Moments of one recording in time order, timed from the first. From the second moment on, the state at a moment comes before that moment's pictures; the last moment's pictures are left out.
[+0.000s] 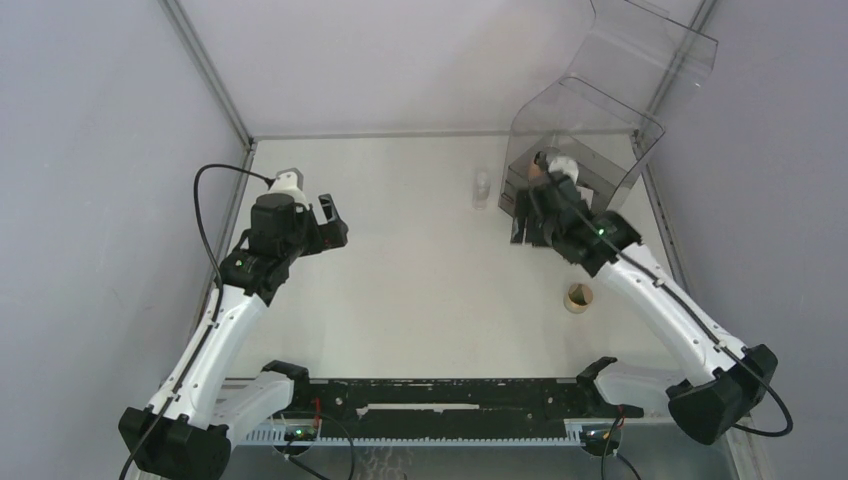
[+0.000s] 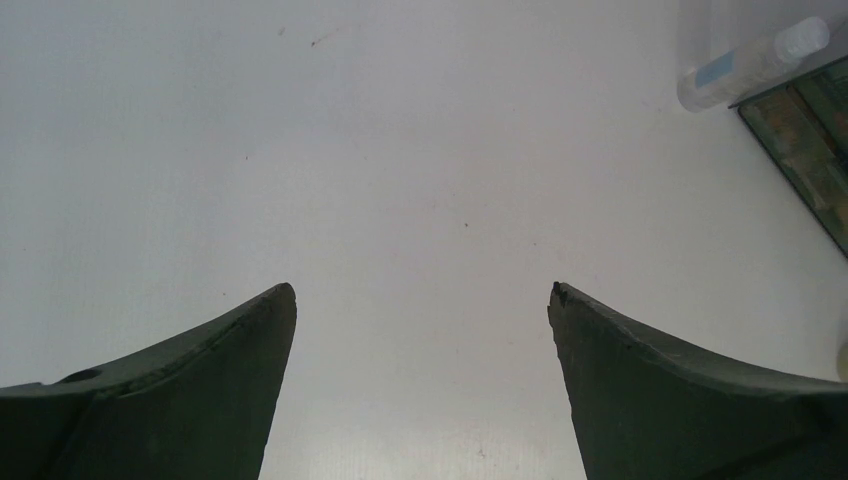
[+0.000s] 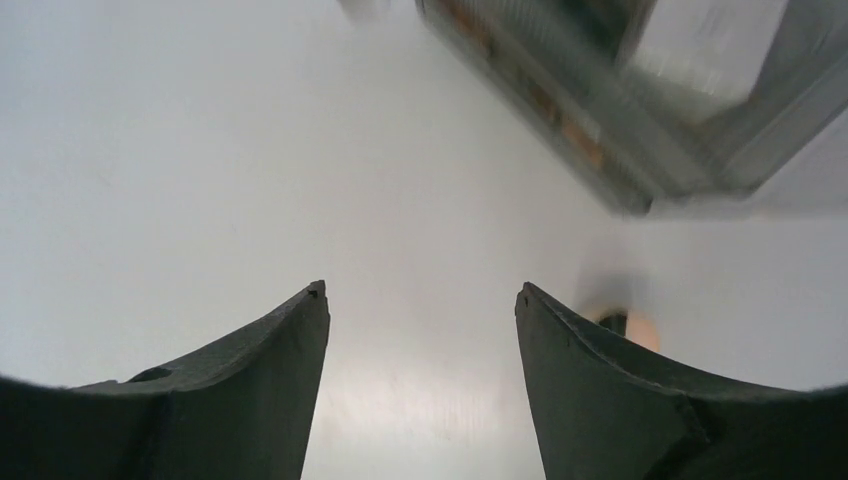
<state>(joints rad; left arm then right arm) -0.25 0.95 0.93 -0.56 -0.09 -0.36 0.52 1.20 1.33 -0.87 0.35 0.42</state>
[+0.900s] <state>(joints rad) -0.25 0.97 0.91 -0.51 -0.07 -0.36 0.29 1.06 0.68 -0.88 0.52 0.94</state>
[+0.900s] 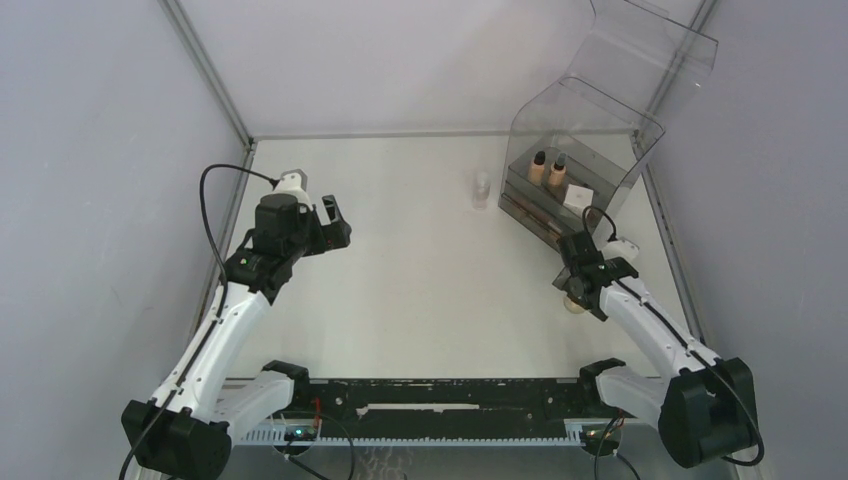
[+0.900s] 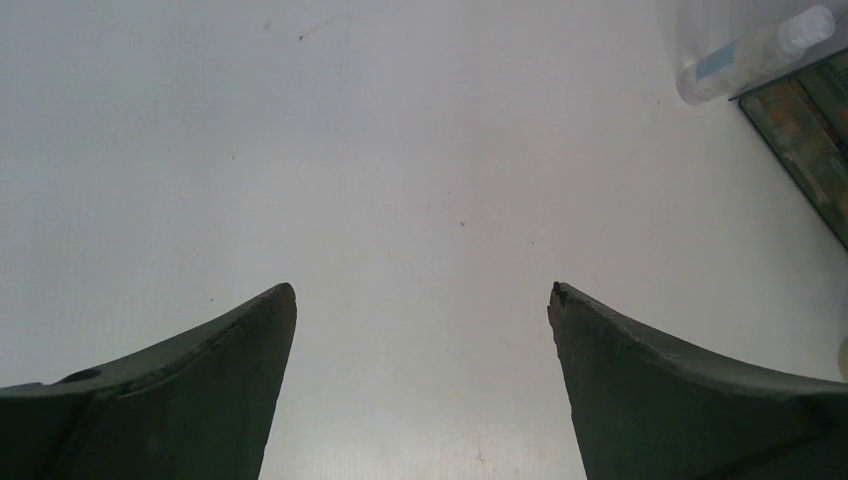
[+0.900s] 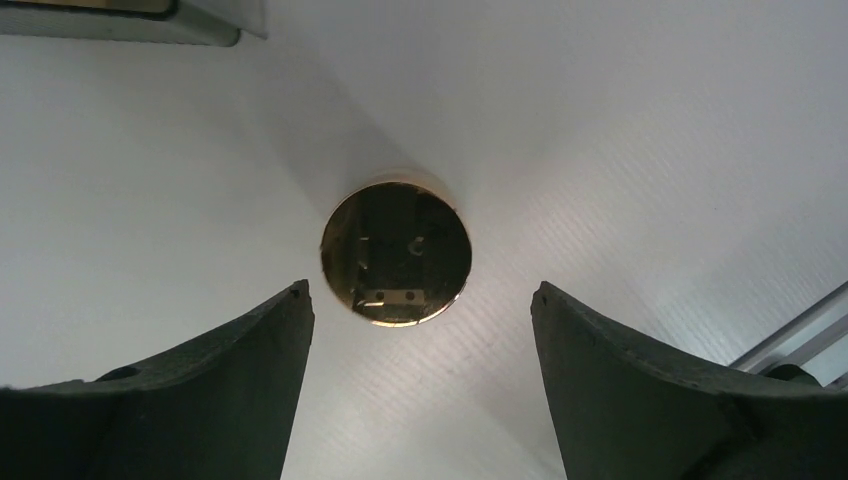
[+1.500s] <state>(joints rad) -0.25 0.96 0.90 -0.51 -0.07 -0.36 0.19 1.24 0.62 -0.62 0.36 0.80</state>
